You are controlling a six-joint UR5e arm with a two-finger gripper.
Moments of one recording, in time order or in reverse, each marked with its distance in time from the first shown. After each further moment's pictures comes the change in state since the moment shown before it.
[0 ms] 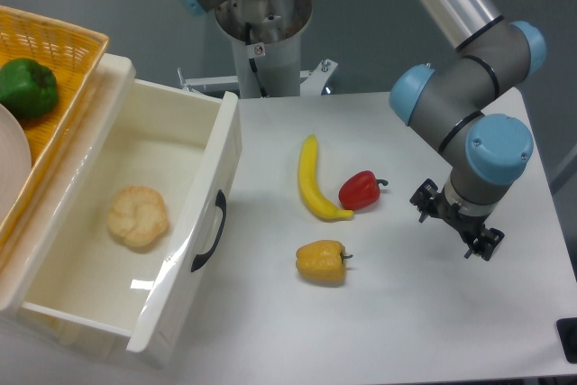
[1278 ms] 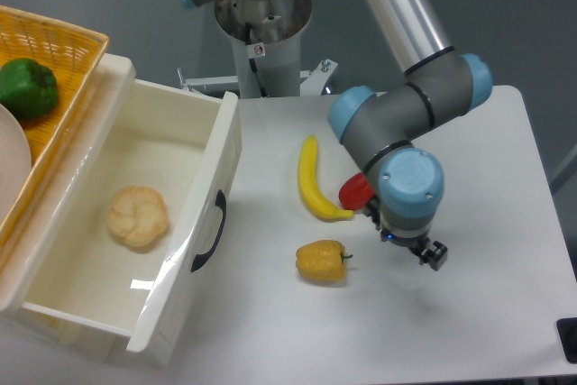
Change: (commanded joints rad) arm -0.169 0.026 -0.084 0.066 0.024 -0.342
